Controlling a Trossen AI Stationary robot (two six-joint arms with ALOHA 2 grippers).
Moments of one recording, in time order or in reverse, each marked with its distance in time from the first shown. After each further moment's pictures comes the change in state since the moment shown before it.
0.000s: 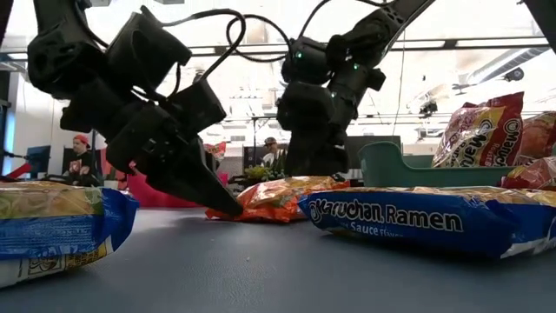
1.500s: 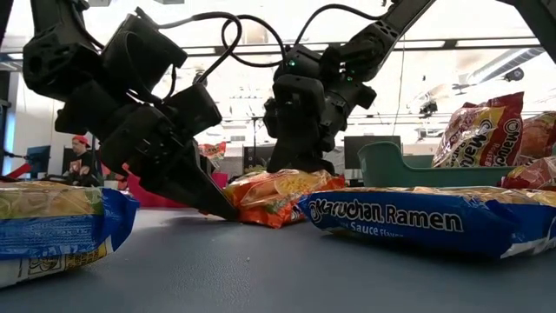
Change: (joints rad) left arm 0.002 0.000 -0.017 0.019 0.000 -0.035; right arm 0.009 0.070 0.000 0.178 -0.213 0.045
